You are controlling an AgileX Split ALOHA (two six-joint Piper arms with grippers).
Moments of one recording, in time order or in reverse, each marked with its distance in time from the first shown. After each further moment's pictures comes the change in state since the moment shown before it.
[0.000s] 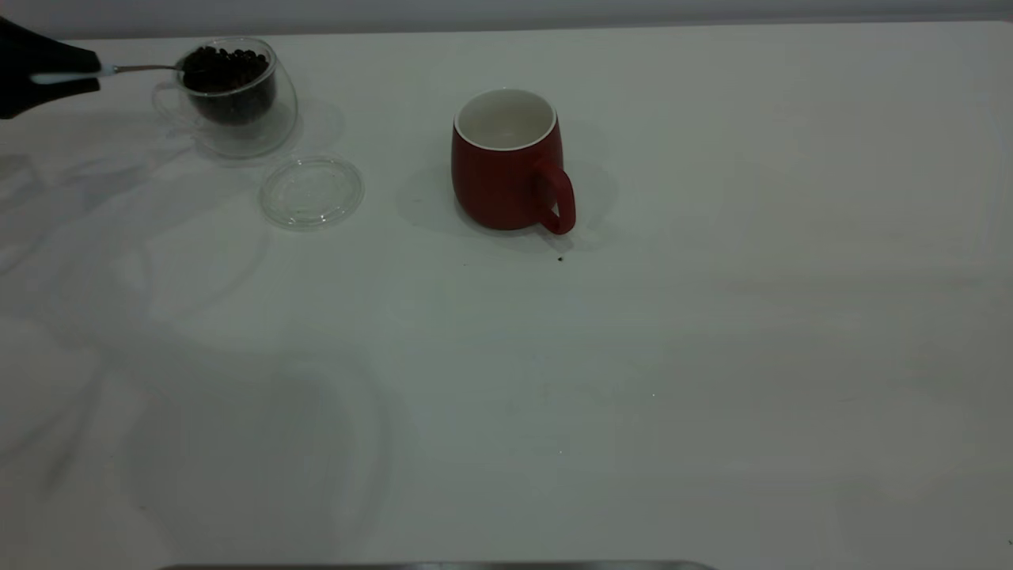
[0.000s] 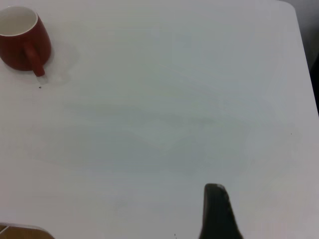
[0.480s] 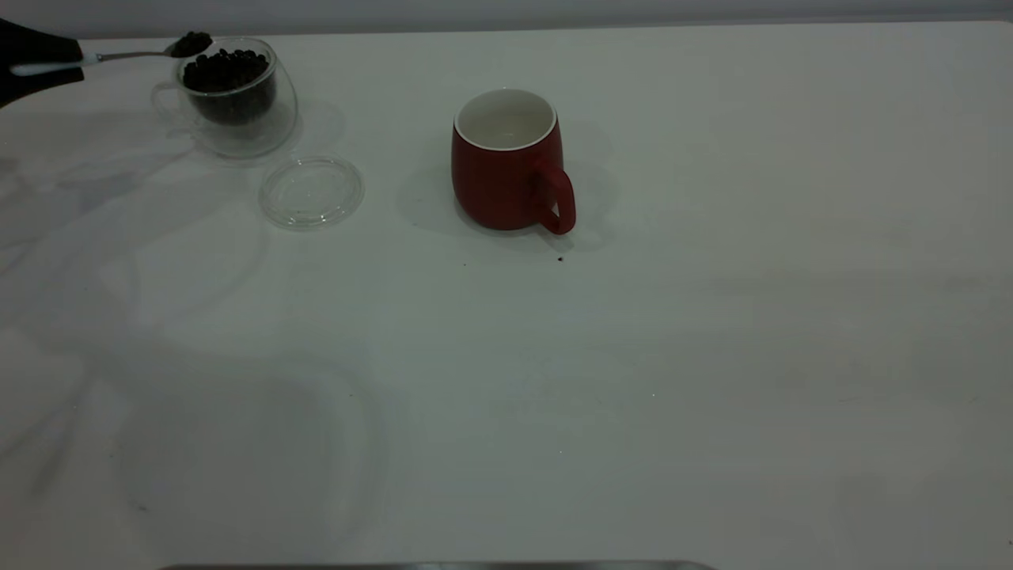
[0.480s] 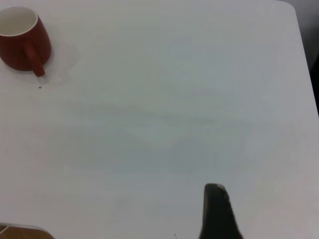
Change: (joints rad) left arm 0.020 0.000 0.000 0.000 0.086 0.018; right arm 0.000 0.000 0.000 0.000 0.000 0.000
